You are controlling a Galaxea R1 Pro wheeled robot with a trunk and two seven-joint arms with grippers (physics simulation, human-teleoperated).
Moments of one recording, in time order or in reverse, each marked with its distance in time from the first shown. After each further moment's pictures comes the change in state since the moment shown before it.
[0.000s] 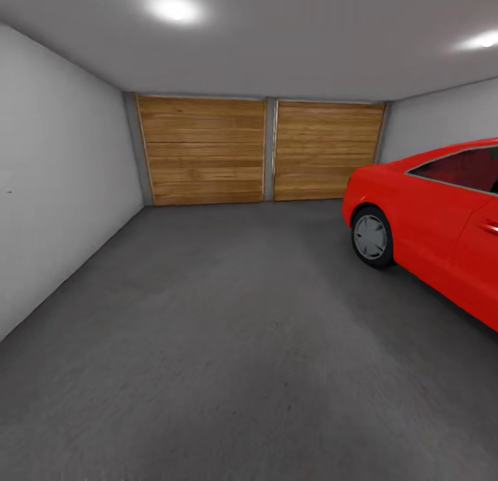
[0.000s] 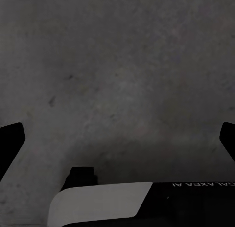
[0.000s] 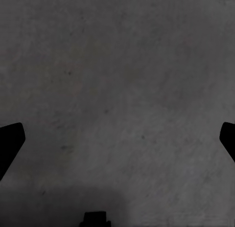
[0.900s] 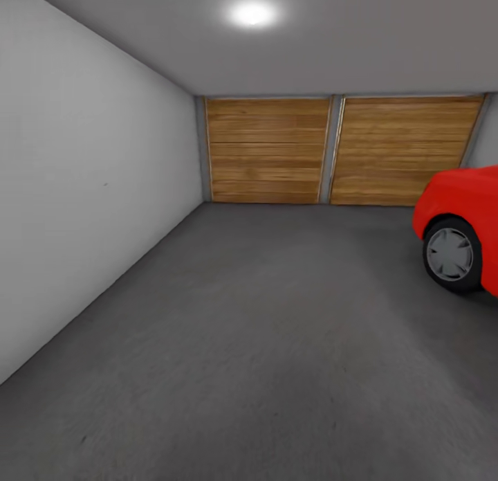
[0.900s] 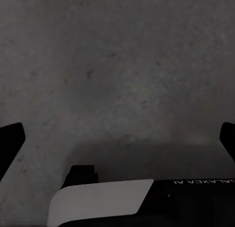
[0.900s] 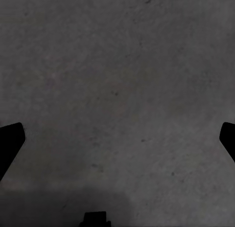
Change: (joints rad) left arm 0.000 0.002 -0.001 0.035 -0.002 -0.036 -0.001; right arm 0.000 0.000 0.000 0.000 0.000 0.000 0.000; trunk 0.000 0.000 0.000
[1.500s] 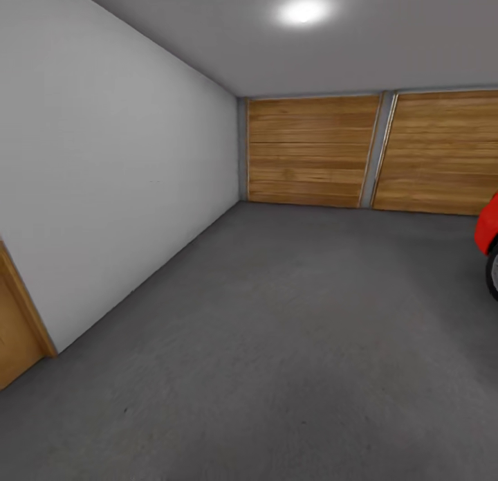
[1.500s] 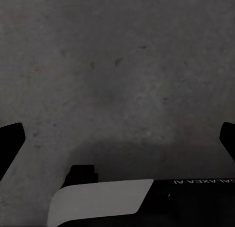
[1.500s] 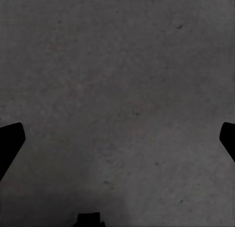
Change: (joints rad) left arm 0.000 0.000 0.000 0.000 0.000 0.000 0.000; right arm 0.000 0.000 -0.001 0.000 0.001 -0.002 -0.032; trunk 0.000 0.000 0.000
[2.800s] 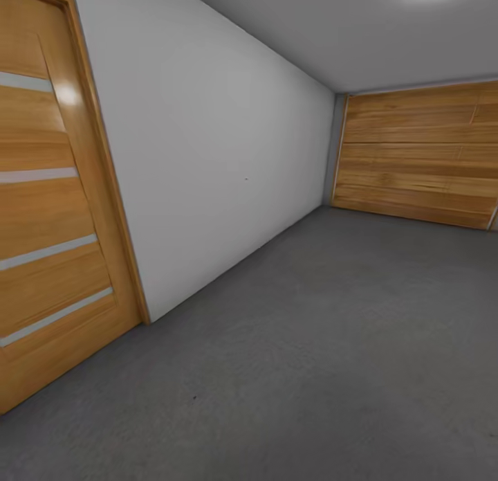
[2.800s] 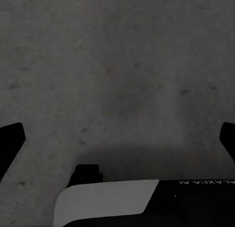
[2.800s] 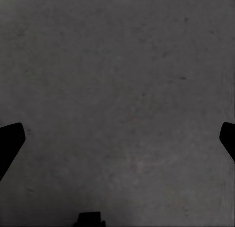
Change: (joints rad) left arm 0.000 0.012 0.003 0.000 0.005 0.000 0.000; right arm 0.000 0.002 0.001 0.002 0.000 0.000 0.000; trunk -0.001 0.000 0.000
